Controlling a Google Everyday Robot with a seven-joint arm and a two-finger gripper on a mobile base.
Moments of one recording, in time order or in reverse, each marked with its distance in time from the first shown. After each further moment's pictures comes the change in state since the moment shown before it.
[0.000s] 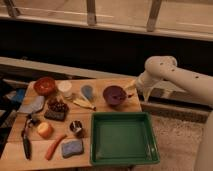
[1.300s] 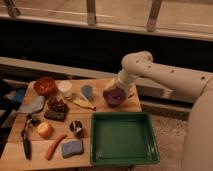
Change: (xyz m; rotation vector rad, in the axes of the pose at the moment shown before) arm 0.056 0.123 0.018 -0.023 0.017 -0.350
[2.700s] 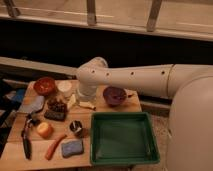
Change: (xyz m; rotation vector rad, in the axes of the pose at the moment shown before) arm 0.104 0.143 0.022 -0.048 0.110 -0.408
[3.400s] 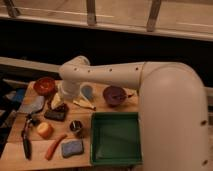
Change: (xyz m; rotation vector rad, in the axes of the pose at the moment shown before) arm -0.055 0.098 0.047 -0.093 0.024 -0.189
